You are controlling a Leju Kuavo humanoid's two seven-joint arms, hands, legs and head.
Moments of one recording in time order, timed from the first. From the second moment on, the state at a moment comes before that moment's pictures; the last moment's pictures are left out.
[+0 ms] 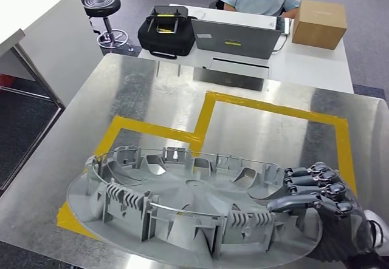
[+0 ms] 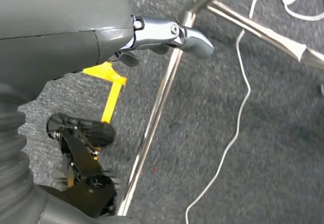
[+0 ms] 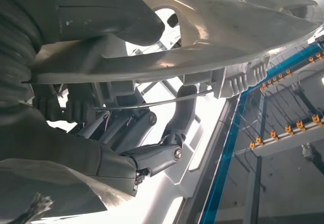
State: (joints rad) left arm 0.03 0.01 0.50 -0.25 -0.23 -0.05 -0.58; right arm -0.04 -0.32 0.33 -2.20 0.16 0.01 -0.54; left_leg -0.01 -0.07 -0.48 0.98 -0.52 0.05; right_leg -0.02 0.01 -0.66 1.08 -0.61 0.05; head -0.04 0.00
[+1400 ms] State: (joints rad) left arm -0.01 -0.01 0.51 -0.24 -0.30 -0.03 -0.55; right arm 0.10 -0.32 0.22 -2.27 0.21 0.00 -0.57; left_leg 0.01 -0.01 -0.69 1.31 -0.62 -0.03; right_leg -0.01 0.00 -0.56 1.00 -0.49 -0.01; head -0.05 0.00
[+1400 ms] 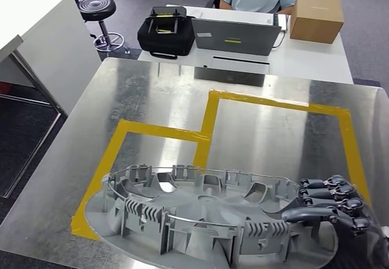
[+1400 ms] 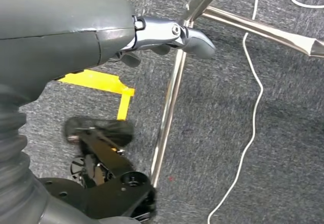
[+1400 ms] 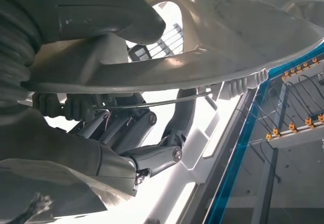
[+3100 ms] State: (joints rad) left arm 0.04 -0.05 0.59 -0.34 -0.62 -0.04 -0.38; right arm -0.19 -0.33 0.27 -1.93 0.77 -0.17 -0.13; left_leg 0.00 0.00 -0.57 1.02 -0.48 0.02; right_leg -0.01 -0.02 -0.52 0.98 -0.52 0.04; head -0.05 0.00
